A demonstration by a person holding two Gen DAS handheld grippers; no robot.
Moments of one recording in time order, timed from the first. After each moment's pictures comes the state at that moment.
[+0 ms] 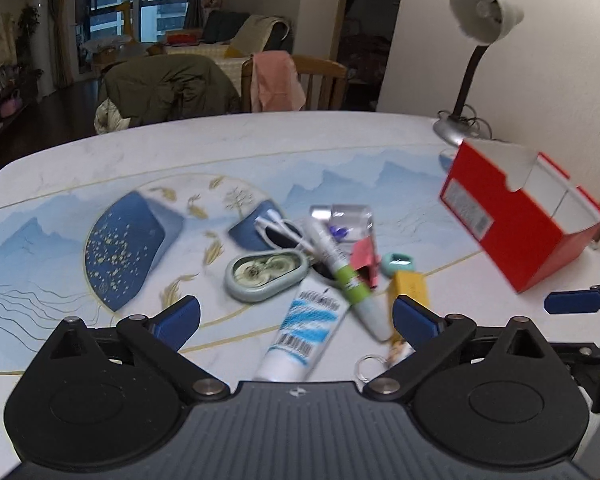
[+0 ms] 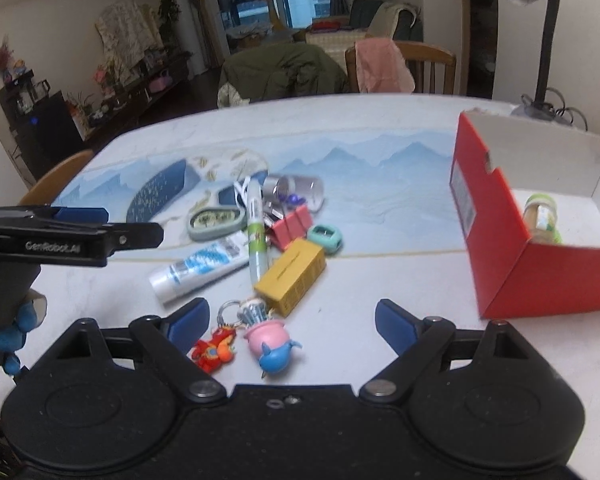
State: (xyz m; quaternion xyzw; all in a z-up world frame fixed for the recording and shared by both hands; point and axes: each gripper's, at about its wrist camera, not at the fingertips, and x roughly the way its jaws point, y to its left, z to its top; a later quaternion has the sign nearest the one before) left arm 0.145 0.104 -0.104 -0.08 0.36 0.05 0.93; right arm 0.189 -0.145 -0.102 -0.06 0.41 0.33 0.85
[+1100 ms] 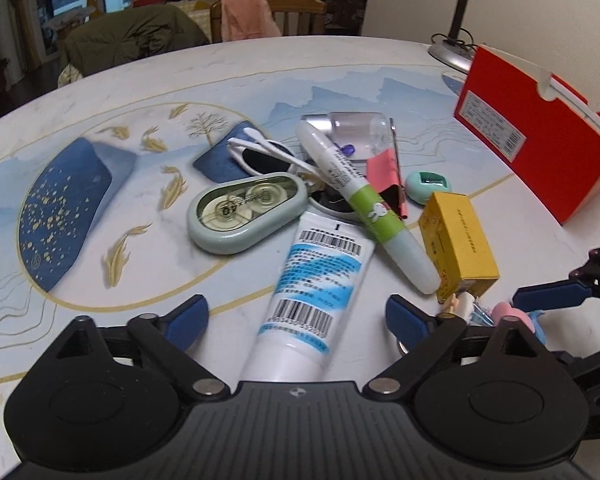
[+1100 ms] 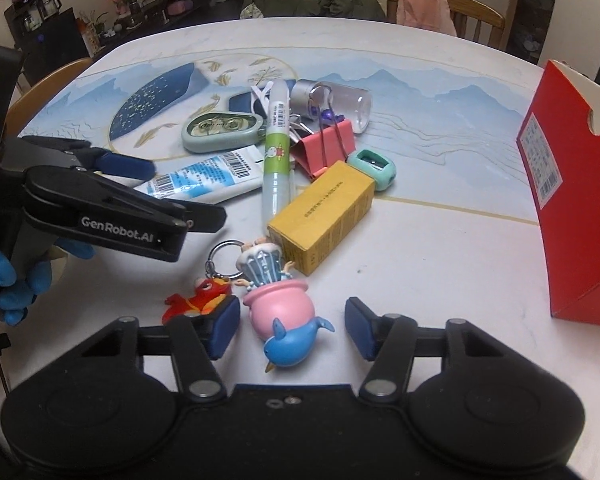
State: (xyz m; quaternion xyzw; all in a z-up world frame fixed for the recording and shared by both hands) left arm 0.190 0.101 -0.180 -0.04 0.43 0.01 0.90; right arm 0.207 -0.092 -0.169 -0.15 0.46 0.34 0.80
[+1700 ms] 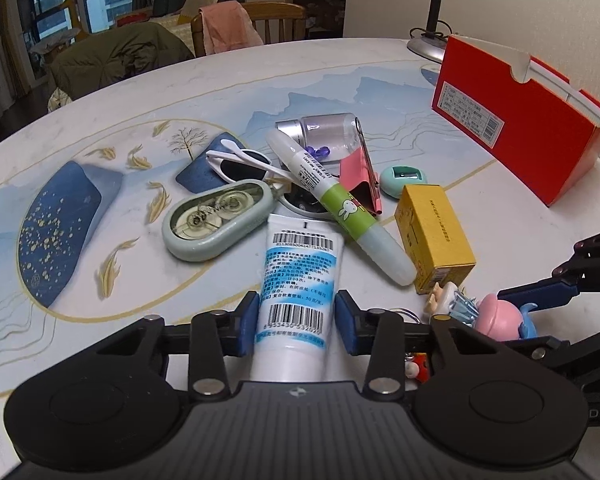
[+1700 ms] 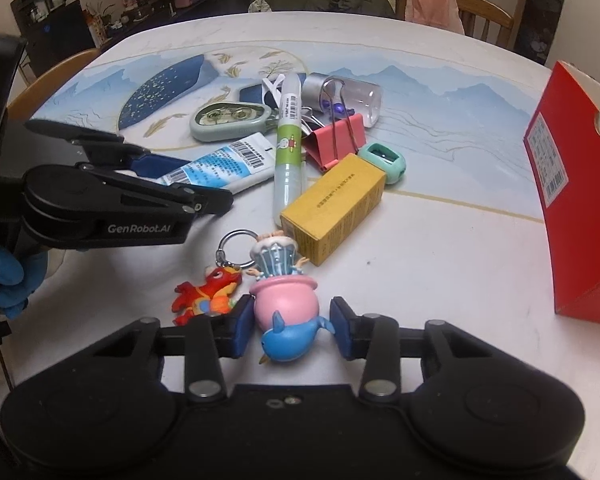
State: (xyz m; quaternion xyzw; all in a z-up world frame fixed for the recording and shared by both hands) left arm 0.183 0.086 -0.174 -0.02 0.43 0.00 0.90; right arm 0.201 -0.093 -0.168 -0.16 0.47 0.35 0.80
